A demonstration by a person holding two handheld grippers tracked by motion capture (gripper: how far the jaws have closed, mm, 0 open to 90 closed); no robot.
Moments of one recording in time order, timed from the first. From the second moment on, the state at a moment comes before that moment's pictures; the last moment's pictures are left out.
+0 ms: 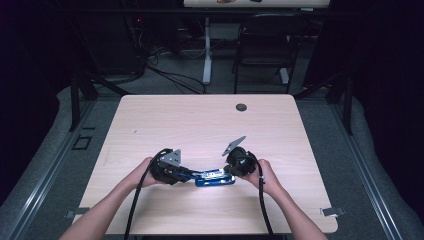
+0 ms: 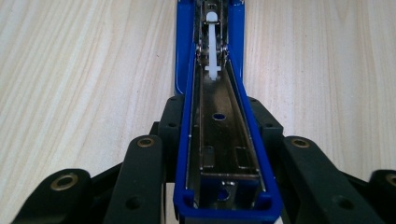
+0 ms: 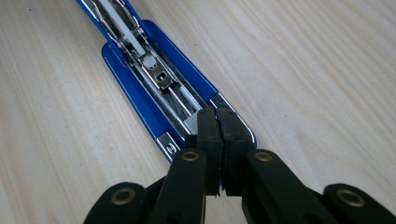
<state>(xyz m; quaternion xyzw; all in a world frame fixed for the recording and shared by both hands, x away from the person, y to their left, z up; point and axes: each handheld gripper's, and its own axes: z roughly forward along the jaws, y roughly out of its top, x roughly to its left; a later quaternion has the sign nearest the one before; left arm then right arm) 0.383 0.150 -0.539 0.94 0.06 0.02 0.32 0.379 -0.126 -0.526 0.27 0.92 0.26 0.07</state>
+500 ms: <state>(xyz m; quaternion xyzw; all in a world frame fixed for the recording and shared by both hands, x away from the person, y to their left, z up) 0.382 0.147 -0.533 0.94 0.06 0.03 0.33 0.375 -0.114 -0.520 0.27 0.92 0.27 0.08</state>
